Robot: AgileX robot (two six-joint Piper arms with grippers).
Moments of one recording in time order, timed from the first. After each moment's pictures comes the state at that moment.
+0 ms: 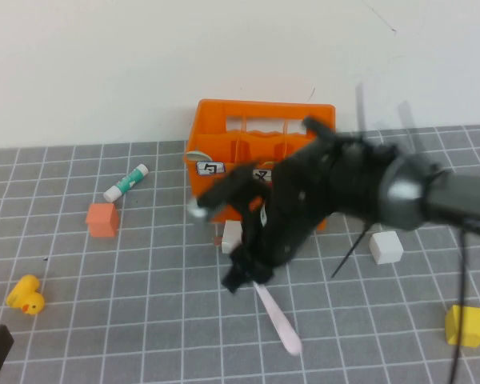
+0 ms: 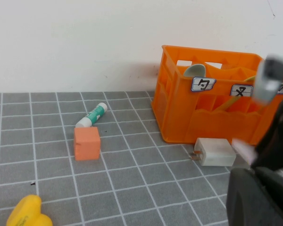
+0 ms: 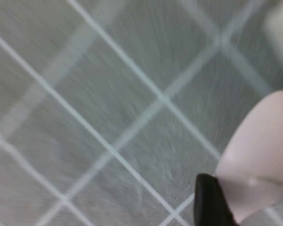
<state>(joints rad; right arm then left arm) 0.74 2.08 -1.56 0.04 0.79 -0.15 -0.36 0.15 -0.18 0.07 0.27 -0.32</state>
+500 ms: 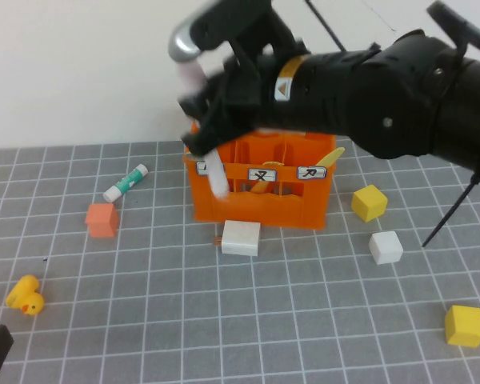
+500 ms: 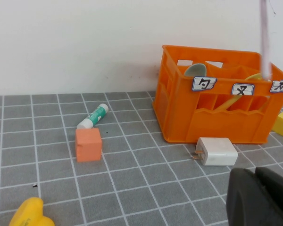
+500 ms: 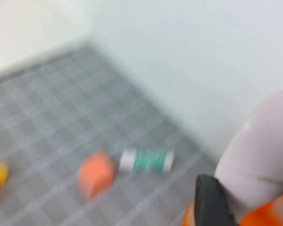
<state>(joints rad) 0.75 1.78 -1.56 0.04 0.31 -0.23 -0.36 0.15 -0.18 0.07 0.27 -0.30</state>
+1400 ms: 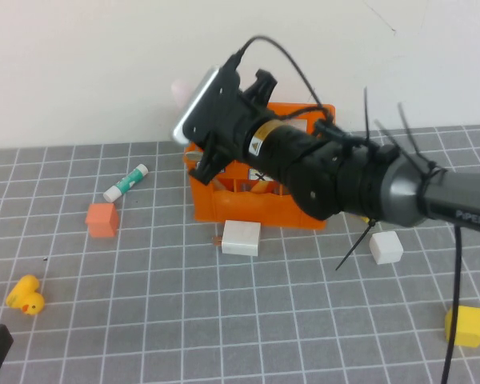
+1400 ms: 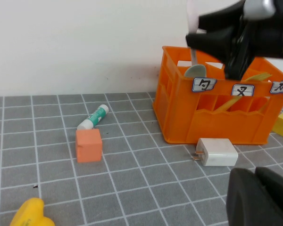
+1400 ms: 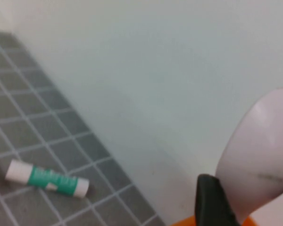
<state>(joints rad) 0.68 2.12 -1.56 0.05 -0.29 -0.61 -0.36 0.15 -0.18 0.07 0.27 -0.30</state>
